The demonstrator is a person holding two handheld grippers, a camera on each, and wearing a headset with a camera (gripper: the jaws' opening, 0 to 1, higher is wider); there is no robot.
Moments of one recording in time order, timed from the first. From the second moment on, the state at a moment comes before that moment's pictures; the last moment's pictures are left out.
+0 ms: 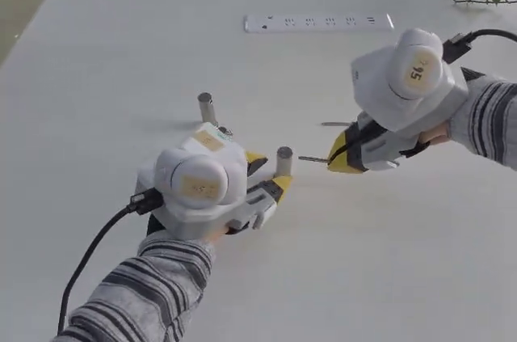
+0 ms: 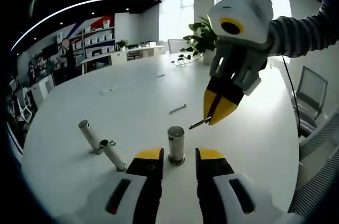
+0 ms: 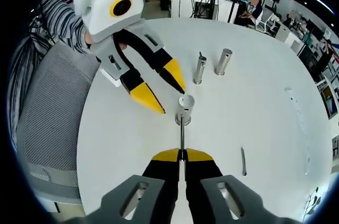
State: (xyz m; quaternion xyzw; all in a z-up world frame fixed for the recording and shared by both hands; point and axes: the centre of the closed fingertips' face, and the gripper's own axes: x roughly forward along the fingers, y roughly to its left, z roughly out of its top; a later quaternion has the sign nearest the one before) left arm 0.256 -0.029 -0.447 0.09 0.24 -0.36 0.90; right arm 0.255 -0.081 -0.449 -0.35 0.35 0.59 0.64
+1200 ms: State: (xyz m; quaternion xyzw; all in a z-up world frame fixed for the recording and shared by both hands) left arm 0.277 -0.040 -0.467 0.07 0.25 -0.33 0.91; right arm 0.268 -0.072 -0.454 -0.38 0.34 0.59 0.63
